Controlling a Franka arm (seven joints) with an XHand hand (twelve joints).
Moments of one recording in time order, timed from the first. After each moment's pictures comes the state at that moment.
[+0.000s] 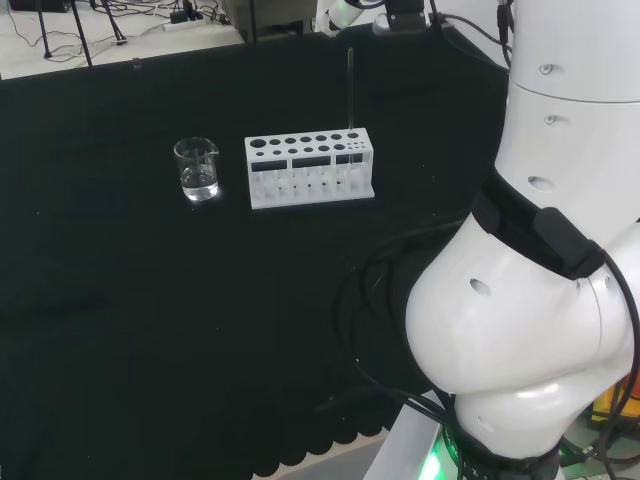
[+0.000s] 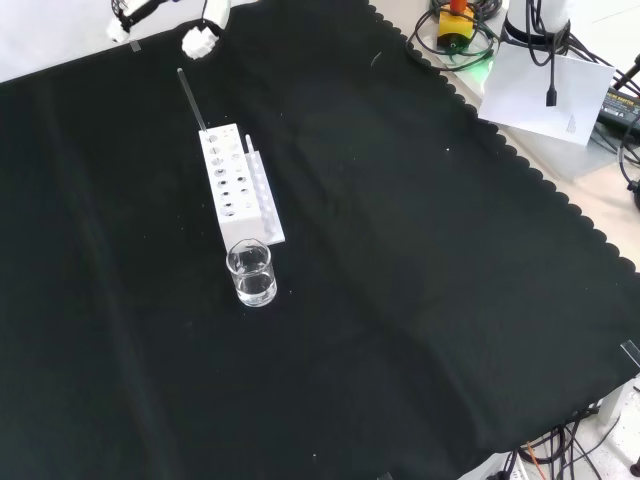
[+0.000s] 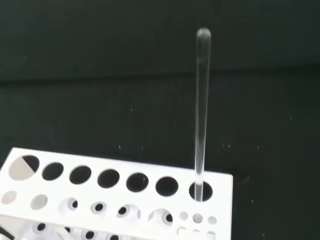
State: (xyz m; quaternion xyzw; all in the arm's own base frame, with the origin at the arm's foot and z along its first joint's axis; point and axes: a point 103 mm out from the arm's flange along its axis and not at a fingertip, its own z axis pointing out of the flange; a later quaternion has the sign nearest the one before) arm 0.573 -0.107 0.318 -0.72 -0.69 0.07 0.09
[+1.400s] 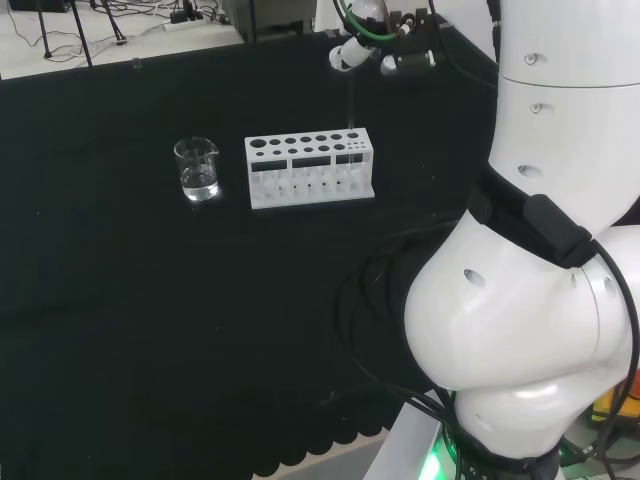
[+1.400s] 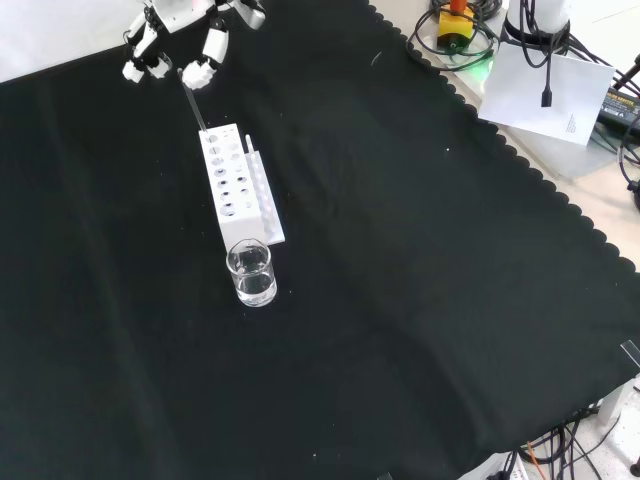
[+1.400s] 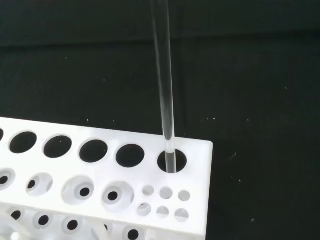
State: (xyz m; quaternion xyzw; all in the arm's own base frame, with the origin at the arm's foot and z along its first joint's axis) arm 0.580 -0.128 0.251 -0.72 -0.69 0.07 0.08
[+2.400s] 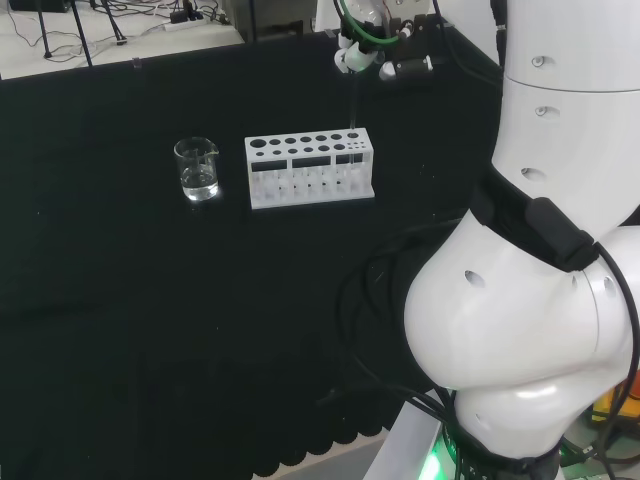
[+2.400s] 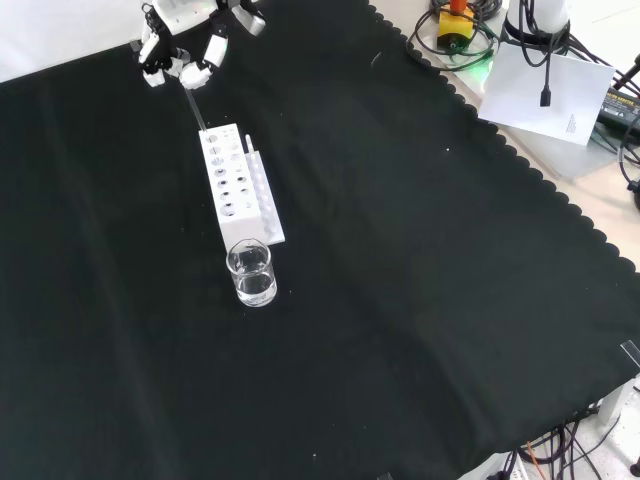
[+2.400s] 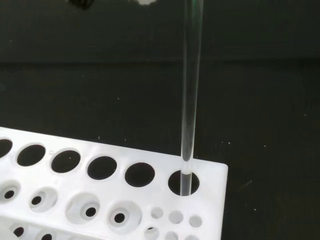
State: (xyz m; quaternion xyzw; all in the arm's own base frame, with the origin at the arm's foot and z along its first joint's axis) arm 0.585 -0.124 0.247 -0.70 -0.71 0.04 0.05
